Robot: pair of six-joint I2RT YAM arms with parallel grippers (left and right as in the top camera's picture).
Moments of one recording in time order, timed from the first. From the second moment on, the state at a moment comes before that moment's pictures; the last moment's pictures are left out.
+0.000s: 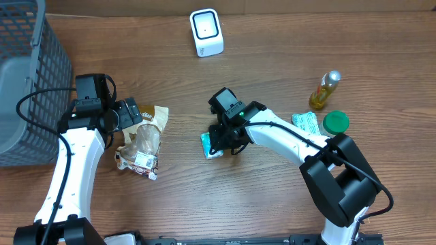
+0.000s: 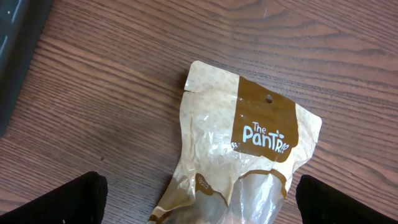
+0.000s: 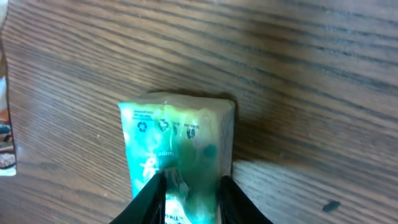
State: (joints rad) left arm 0.12 1.45 1.03 -0.68 -0.08 -0.27; right arm 0.68 1.94 1.26 -0.61 -0.24 0.49
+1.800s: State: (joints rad) left arm 0.12 1.45 1.03 -0.68 -0.08 -0.27; right arm 0.68 2.07 2.15 -0.72 0.28 -0.45
